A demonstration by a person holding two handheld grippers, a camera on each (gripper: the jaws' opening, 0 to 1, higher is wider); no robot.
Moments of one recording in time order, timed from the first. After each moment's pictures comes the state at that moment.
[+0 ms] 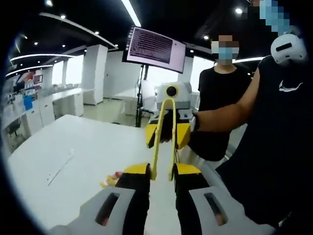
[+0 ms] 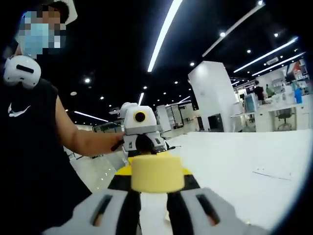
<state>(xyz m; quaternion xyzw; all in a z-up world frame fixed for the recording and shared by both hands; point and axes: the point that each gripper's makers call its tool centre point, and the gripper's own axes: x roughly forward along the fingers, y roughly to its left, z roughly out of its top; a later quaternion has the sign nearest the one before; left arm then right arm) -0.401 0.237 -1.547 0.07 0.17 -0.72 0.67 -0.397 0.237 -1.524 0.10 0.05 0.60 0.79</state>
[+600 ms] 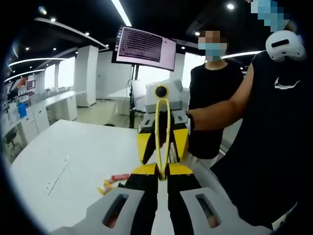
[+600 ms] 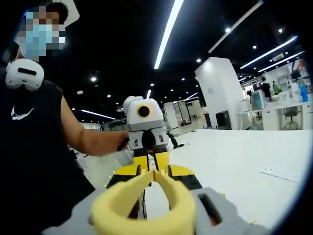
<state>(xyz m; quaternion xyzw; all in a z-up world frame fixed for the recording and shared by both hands) -0.414 0.228 -1.531 0.09 0.15 -0.74 0.65 -0.409 0.251 -1.514 0.10 0.05 0.63 0.77</state>
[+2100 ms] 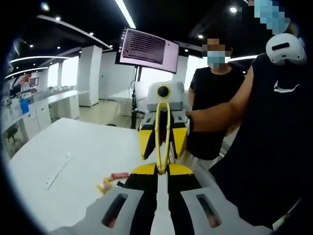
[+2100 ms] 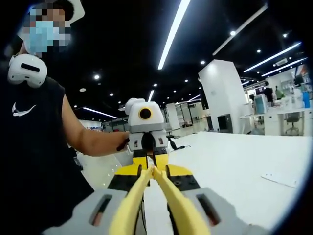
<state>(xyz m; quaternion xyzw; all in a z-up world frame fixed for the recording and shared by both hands) -0.415 0.243 -1.529 0.07 0.16 -0.73 0.66 -0.411 0.257 -1.508 0.10 0.04 0.64 0.77</state>
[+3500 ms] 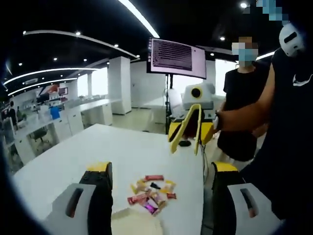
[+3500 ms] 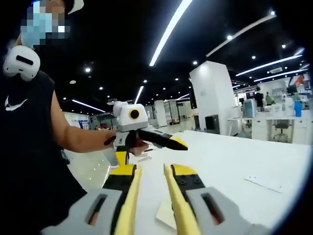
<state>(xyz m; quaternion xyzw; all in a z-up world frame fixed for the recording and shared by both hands) -0.358 0.282 -1.527 0.08 0.10 -0.59 0.79 -0.390 0.233 -1.513 0.04 0.04 0.59 0.81</state>
